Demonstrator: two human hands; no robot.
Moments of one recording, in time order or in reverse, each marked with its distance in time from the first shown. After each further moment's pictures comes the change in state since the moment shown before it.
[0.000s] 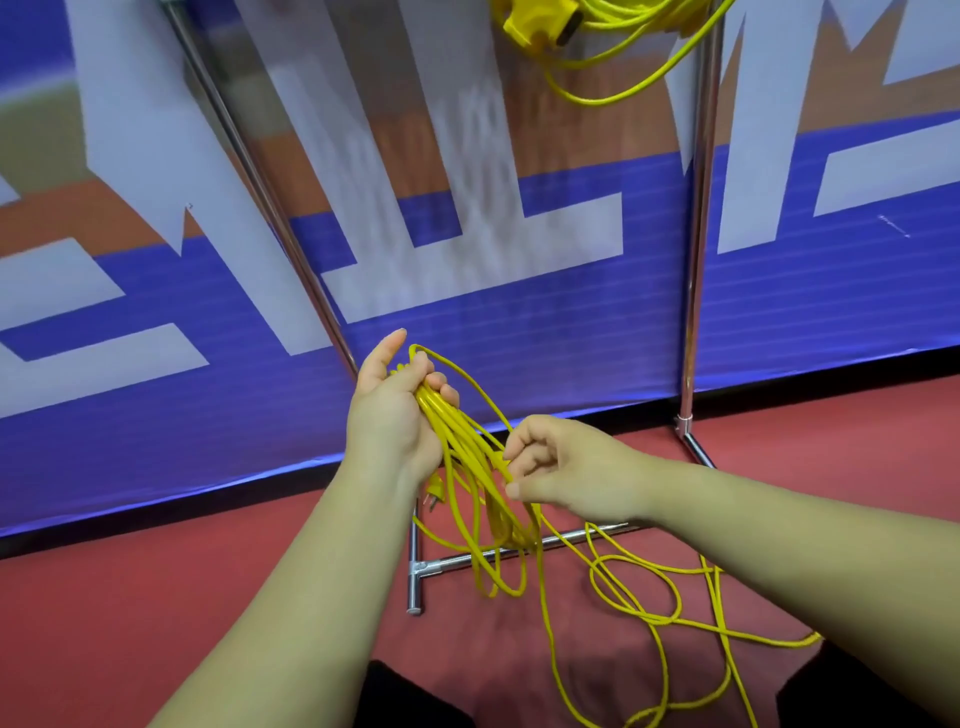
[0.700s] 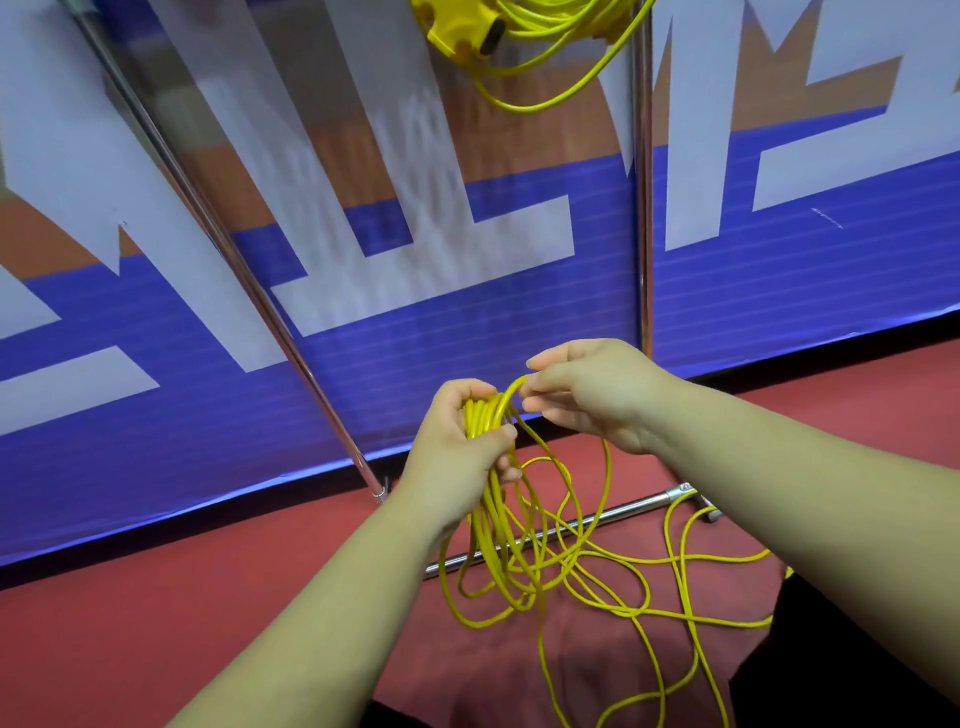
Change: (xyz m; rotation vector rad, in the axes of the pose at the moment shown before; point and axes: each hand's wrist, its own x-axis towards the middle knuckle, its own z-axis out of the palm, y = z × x) left_hand -0.036 -0.063 0.017 0.723 -0.409 -0.044; right_hand -0.009 -0.029 -0.072 0.482 0.437 0.220
